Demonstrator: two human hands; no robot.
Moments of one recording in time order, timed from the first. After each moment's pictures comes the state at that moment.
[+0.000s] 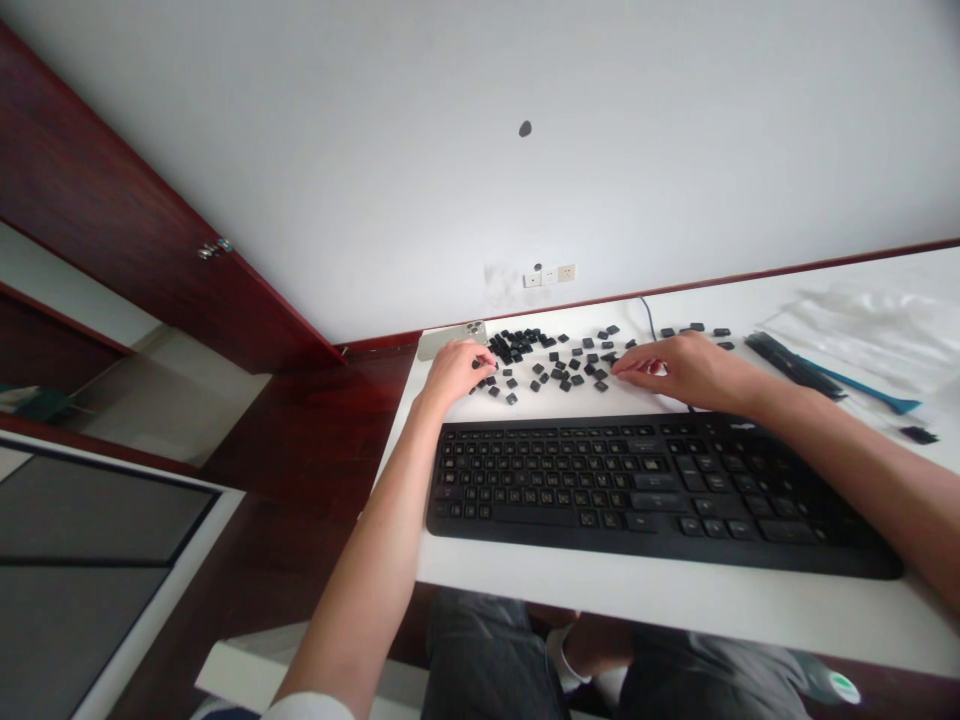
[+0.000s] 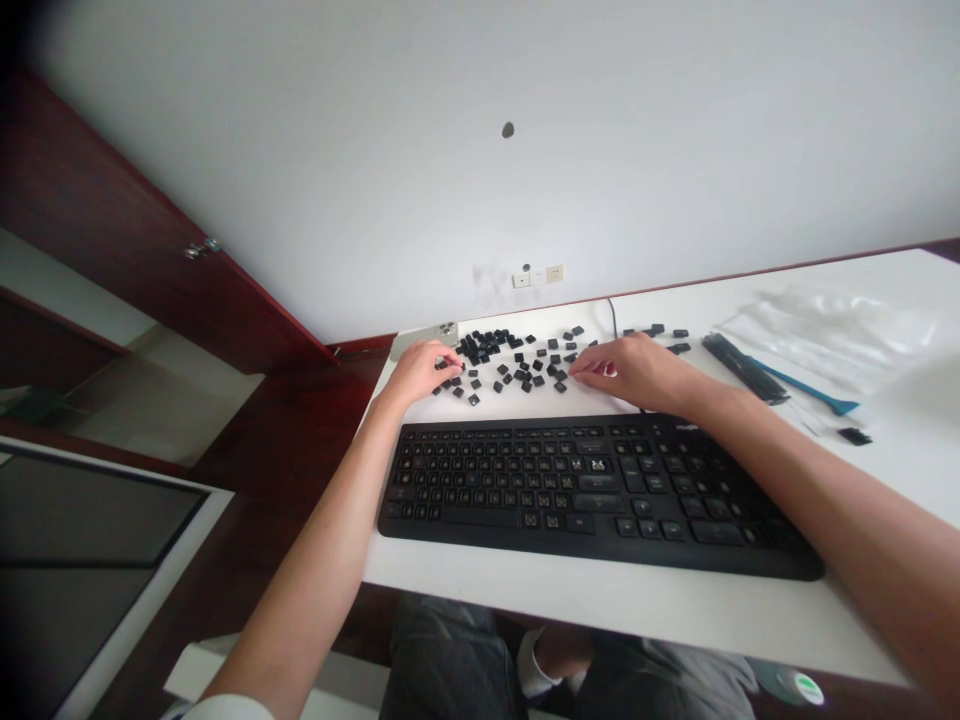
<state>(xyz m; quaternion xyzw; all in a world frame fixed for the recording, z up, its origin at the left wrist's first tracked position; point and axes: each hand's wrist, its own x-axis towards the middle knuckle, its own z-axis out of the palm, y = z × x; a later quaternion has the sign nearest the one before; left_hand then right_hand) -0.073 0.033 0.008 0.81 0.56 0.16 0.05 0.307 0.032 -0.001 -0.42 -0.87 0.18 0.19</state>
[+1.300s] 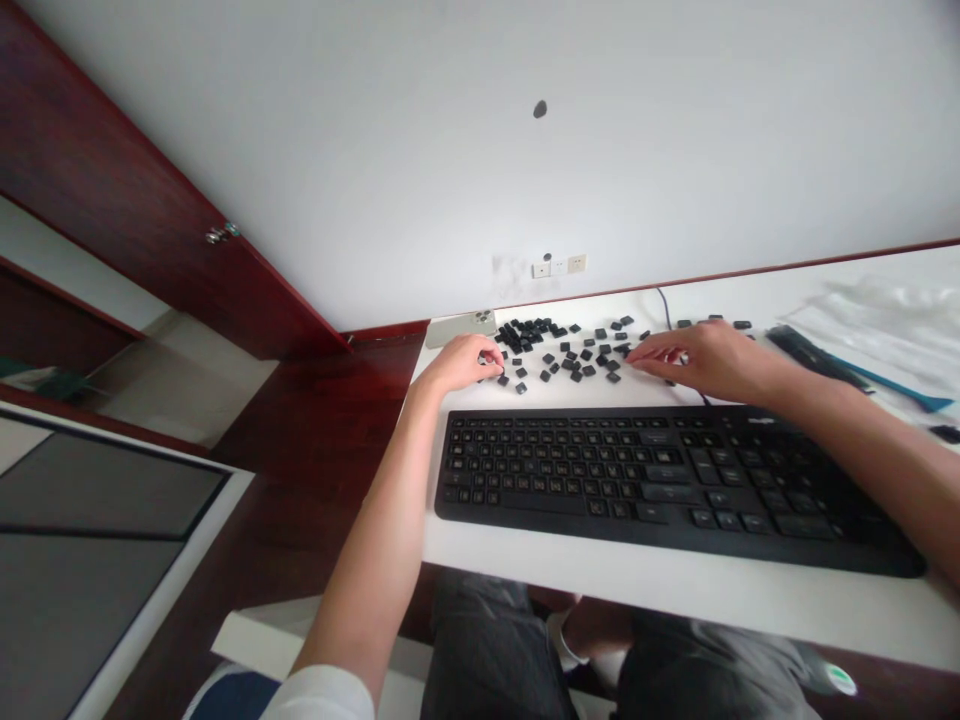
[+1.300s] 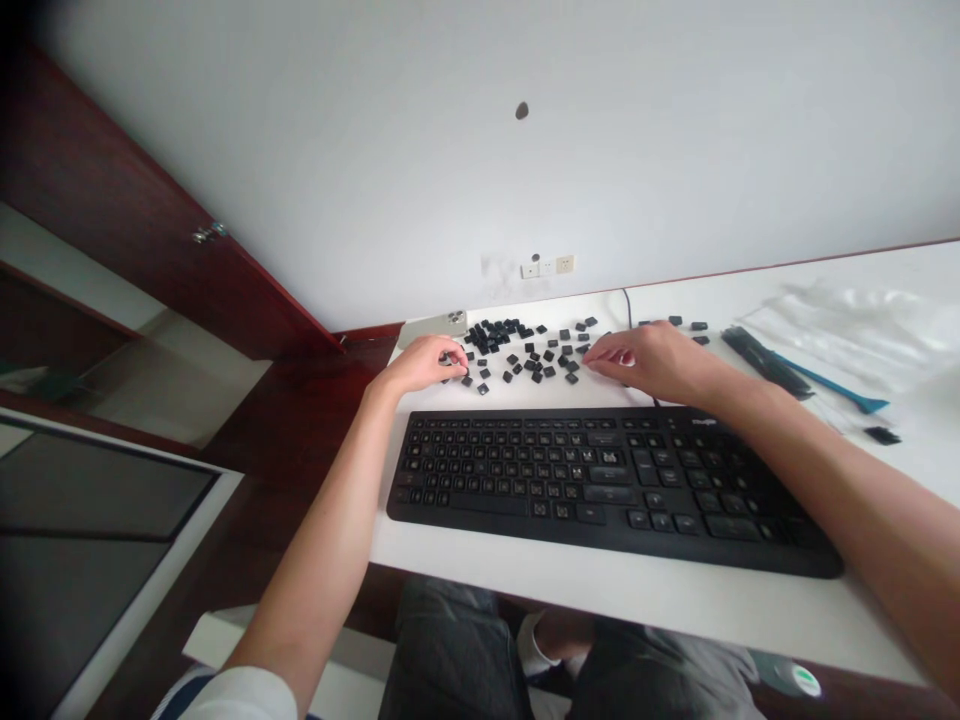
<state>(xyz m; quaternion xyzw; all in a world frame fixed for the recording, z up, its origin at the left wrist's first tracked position) -0.080 0.028 0.024 0.83 0.51 0.13 0.19 0.304 0.025 0.011 -0.45 -0.86 0.18 0.17</state>
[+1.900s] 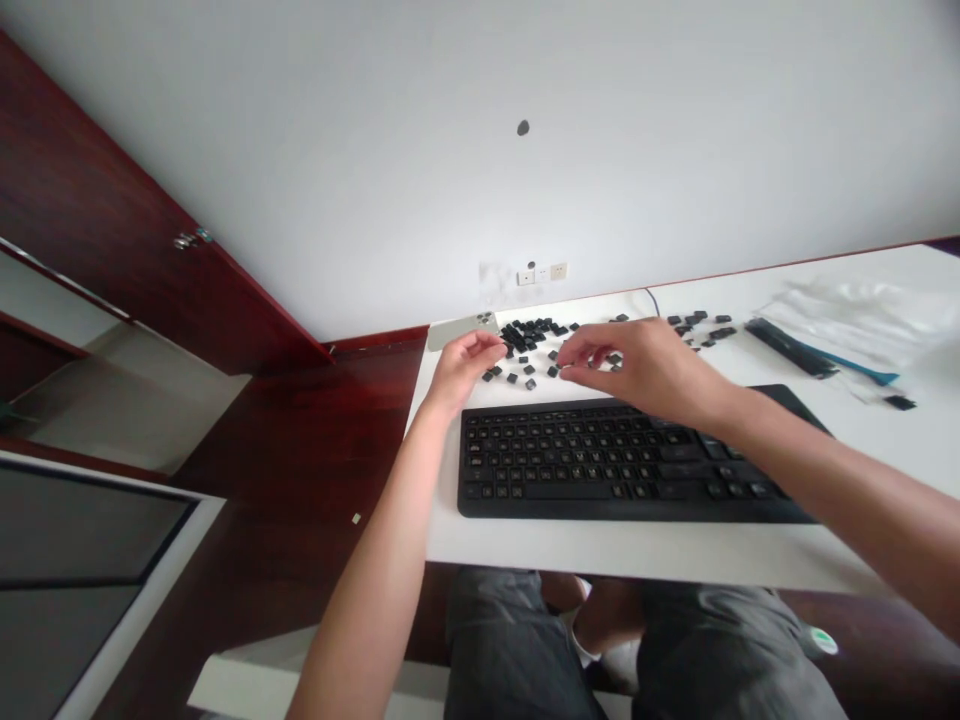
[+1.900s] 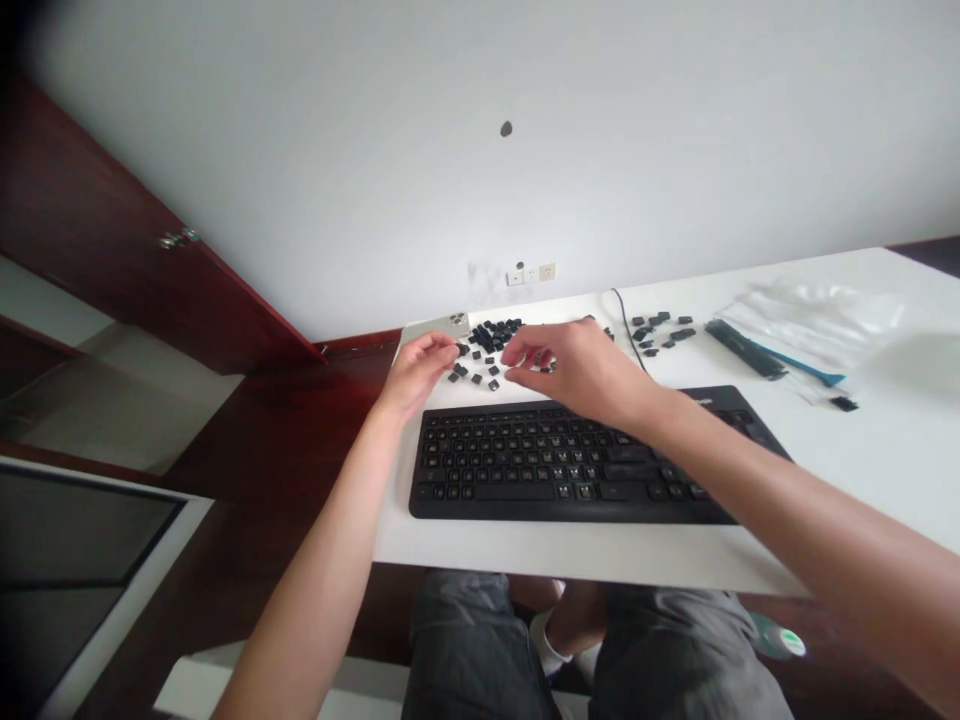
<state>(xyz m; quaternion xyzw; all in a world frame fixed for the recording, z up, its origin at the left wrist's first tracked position) -0.078 -0.013 0.006 0.54 0.39 0.53 0.53 0.192 -0.043 0.067 -0.38 -0.85 0.18 0.33</state>
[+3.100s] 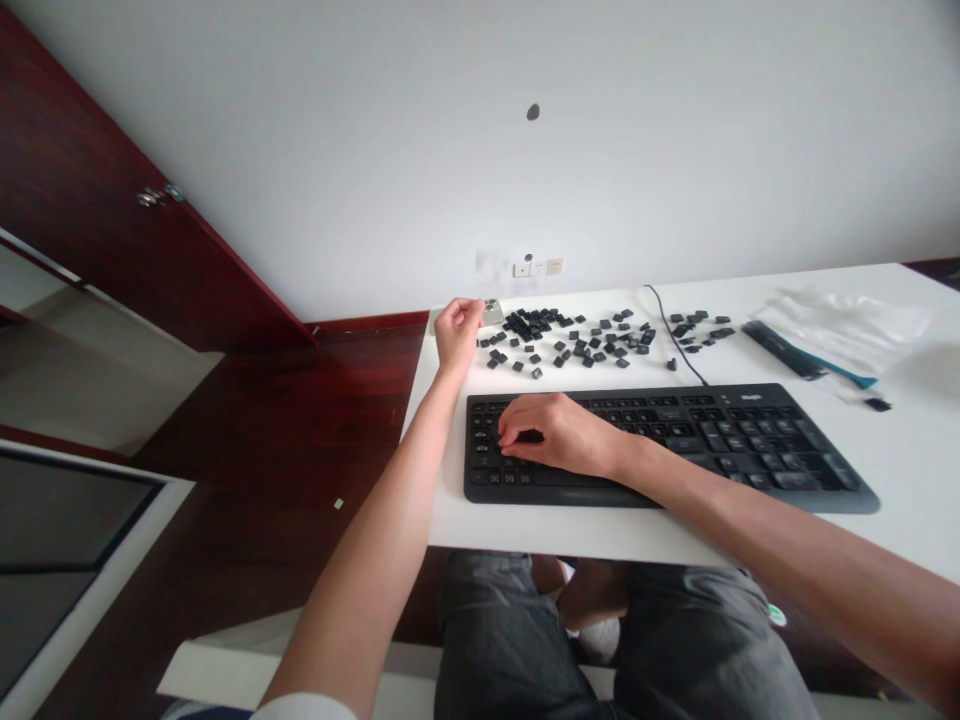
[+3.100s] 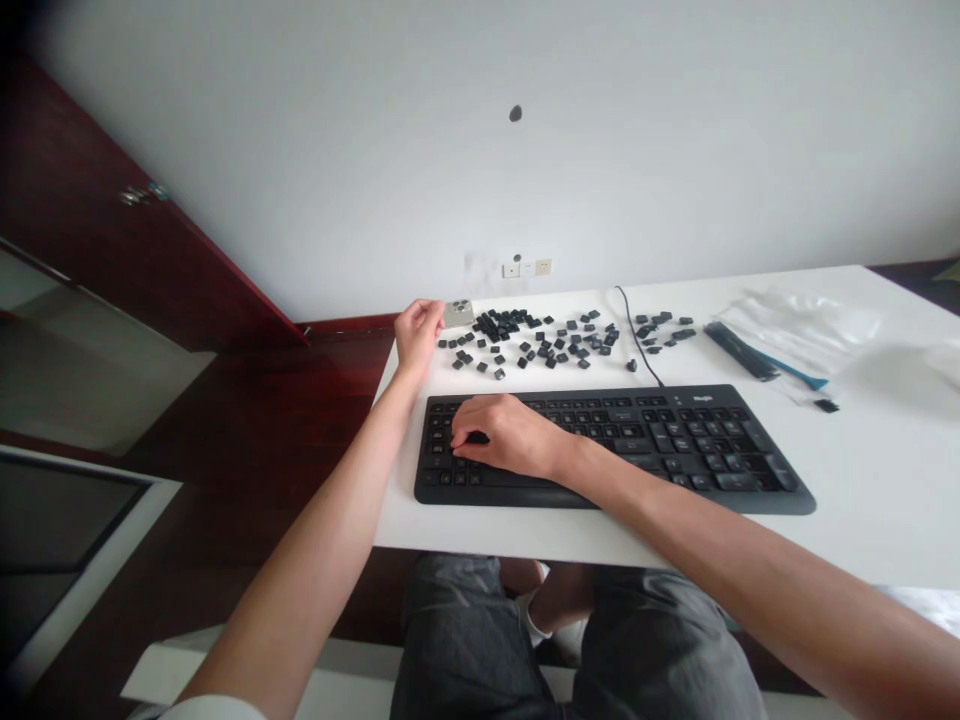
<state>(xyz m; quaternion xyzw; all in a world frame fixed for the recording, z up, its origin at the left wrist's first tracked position) -0.083 0.039 -0.015 0.50 0.43 0.67 0.33 0.112 -0.076 -0.002 -0.18 -0.90 0.29 0.27</state>
